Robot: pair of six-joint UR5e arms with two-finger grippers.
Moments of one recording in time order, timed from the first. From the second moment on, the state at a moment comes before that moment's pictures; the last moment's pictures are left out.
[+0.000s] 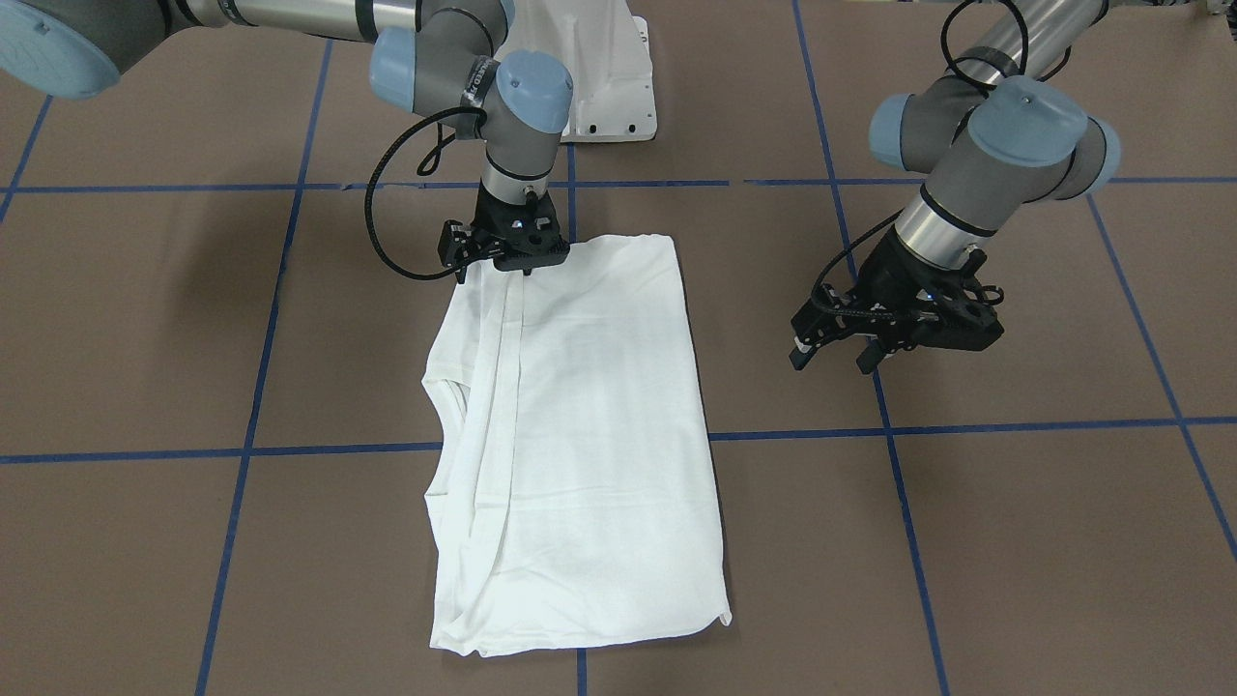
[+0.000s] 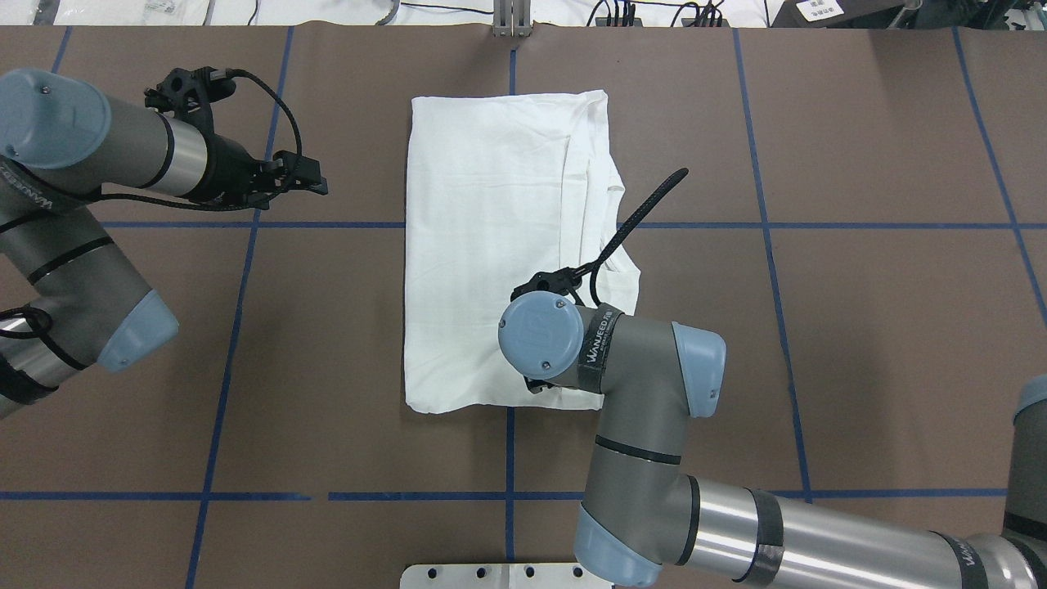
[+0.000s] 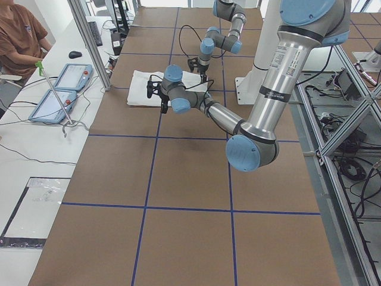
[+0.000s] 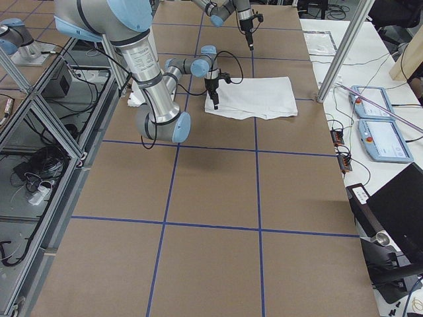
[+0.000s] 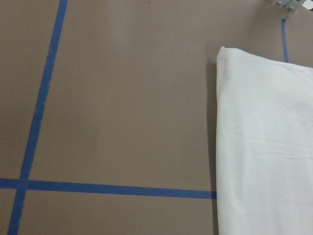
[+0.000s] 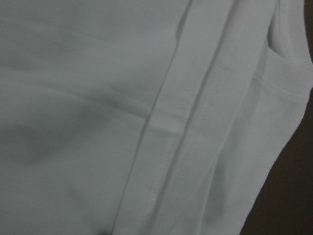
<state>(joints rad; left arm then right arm) -0.84 -1.94 -1.67 -2.21 -2.01 -1.26 0.35 -0.88 1.63 -1.81 1.62 0.98</state>
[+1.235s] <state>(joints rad) -0.84 -1.96 -1.67 -2.21 -2.01 -1.26 0.46 -1.09 1.81 -1.81 1.63 0.86</state>
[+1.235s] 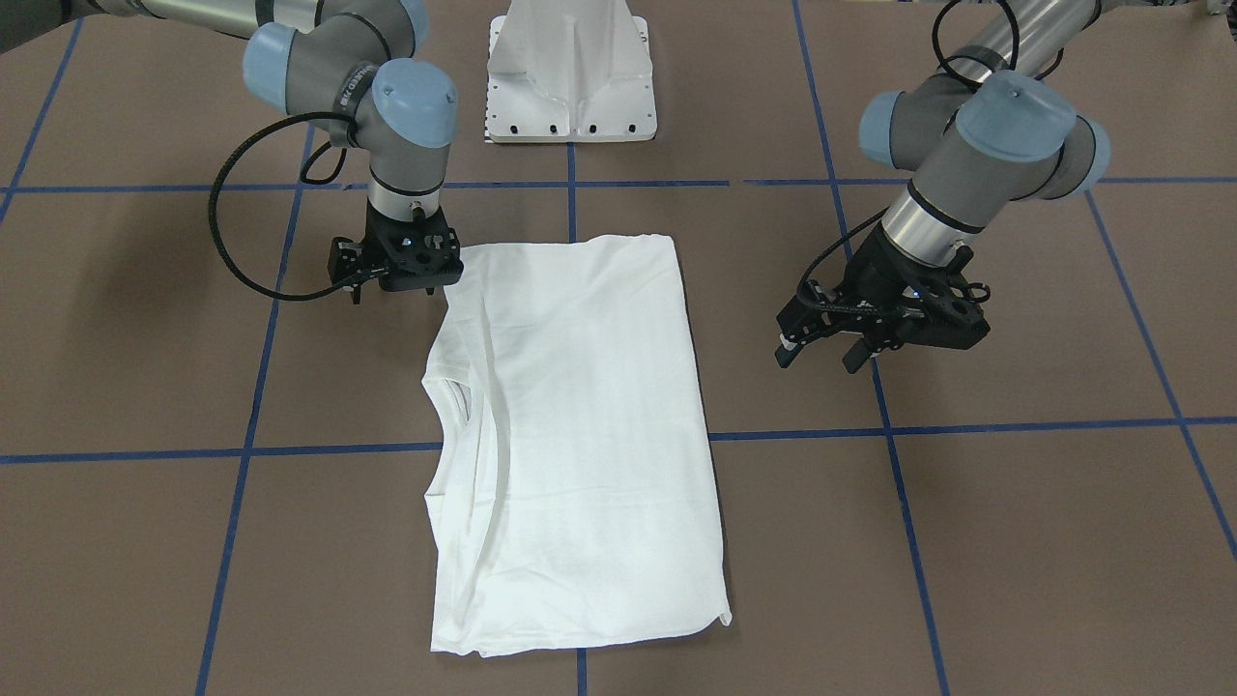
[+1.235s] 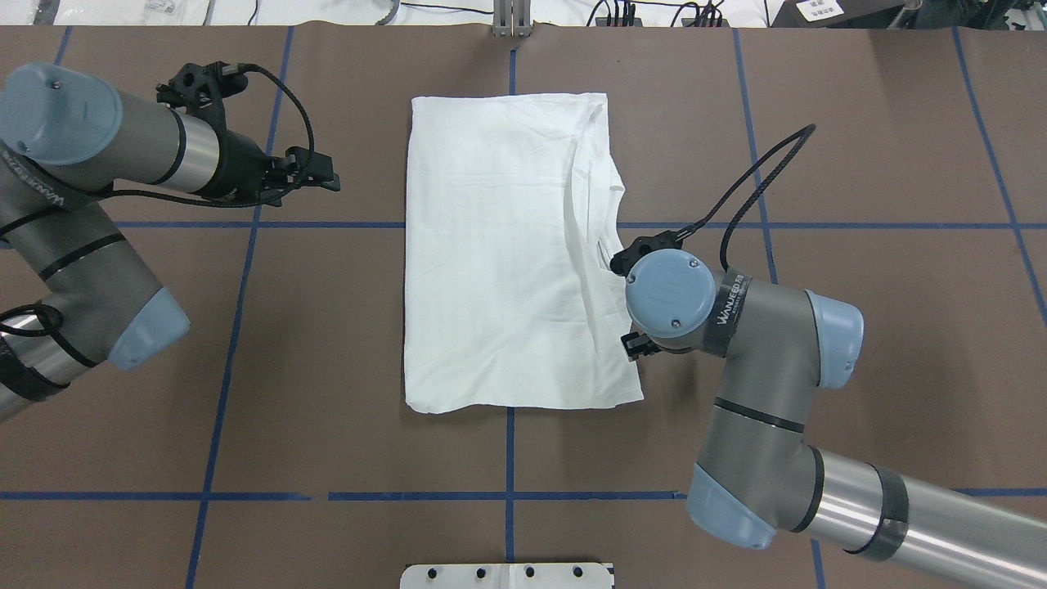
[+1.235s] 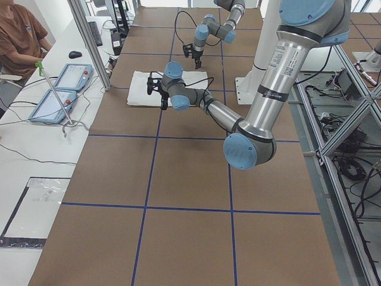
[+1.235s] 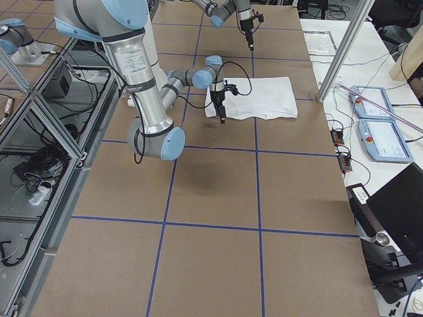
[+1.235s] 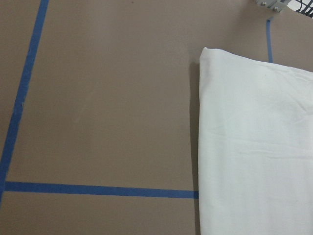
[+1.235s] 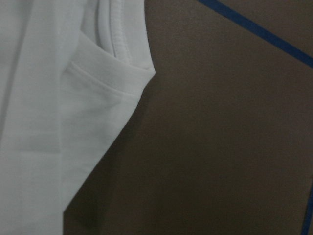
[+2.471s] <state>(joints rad) -0.83 -1.97 -1.64 -2.21 -2.01 -1.26 0.57 -0.83 1.45 -1.47 1.64 0.93</state>
